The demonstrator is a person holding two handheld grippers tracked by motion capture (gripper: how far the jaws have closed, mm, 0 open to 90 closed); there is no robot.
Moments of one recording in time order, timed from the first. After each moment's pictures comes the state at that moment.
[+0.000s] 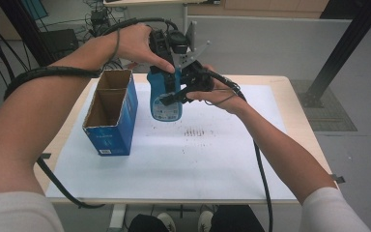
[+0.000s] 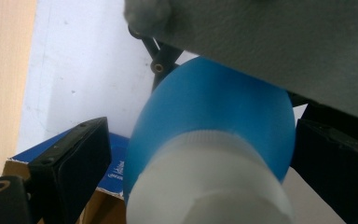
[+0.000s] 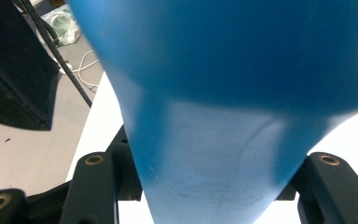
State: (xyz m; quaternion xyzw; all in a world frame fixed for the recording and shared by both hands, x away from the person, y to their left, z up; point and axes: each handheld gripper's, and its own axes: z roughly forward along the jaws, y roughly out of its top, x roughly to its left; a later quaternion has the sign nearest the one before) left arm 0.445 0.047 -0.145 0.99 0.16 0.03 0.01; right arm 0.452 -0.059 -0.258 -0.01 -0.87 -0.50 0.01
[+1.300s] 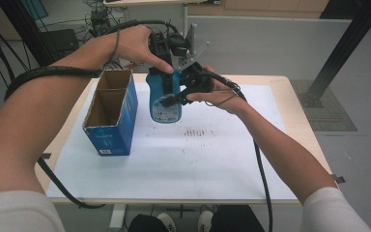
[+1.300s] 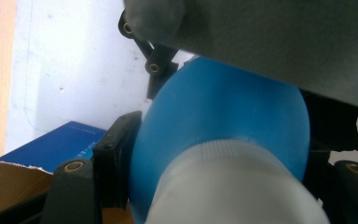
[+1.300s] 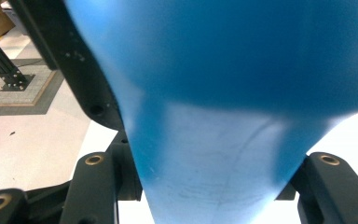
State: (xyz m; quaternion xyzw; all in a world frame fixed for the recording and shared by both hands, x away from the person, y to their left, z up) left arm 0.445 0.049 -0.150 0.99 0.15 0.00 0.00; right arm 0.449 -0.058 -0.258 0.01 -0.86 -0.50 0.01
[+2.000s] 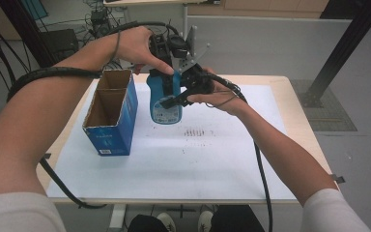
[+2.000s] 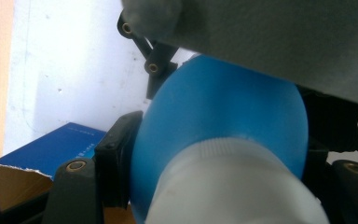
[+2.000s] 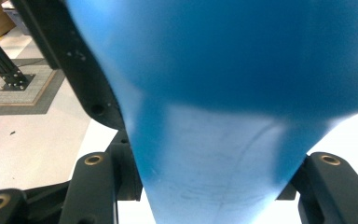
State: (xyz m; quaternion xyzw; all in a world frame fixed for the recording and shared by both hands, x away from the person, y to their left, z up) left arm 0.443 0.047 -0.153 0.99 0.15 0.01 0.00; right arm 0.449 -0.059 -0.262 0.01 -0.86 -0.50 0.01
